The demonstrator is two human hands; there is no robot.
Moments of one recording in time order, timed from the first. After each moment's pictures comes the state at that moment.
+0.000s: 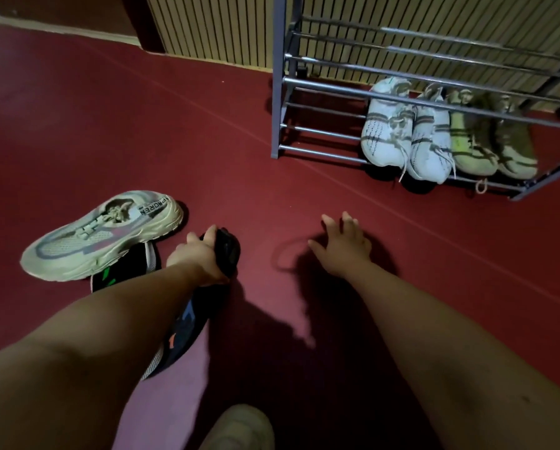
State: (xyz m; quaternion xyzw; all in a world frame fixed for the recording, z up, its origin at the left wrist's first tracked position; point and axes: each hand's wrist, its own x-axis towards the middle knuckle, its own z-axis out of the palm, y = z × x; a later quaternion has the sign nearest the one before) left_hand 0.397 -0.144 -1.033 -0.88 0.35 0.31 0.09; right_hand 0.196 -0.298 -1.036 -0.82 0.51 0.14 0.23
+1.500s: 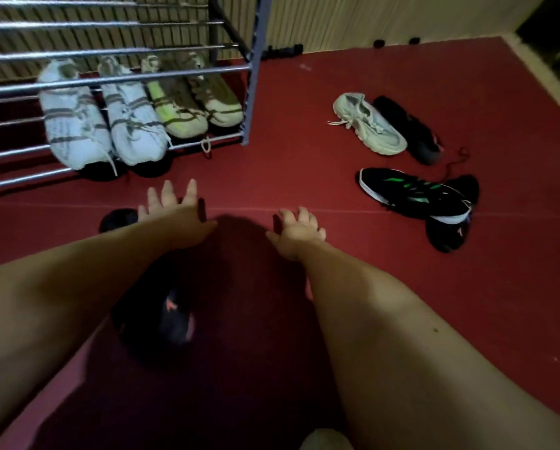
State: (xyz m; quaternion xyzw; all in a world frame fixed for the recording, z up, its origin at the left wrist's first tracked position) left_hand 0.077 -0.370 -0.990 -0.75 0.62 0.23 0.03; right_hand -0.125 -0.368 -1.001 -0.62 0.73 0.11 0.26
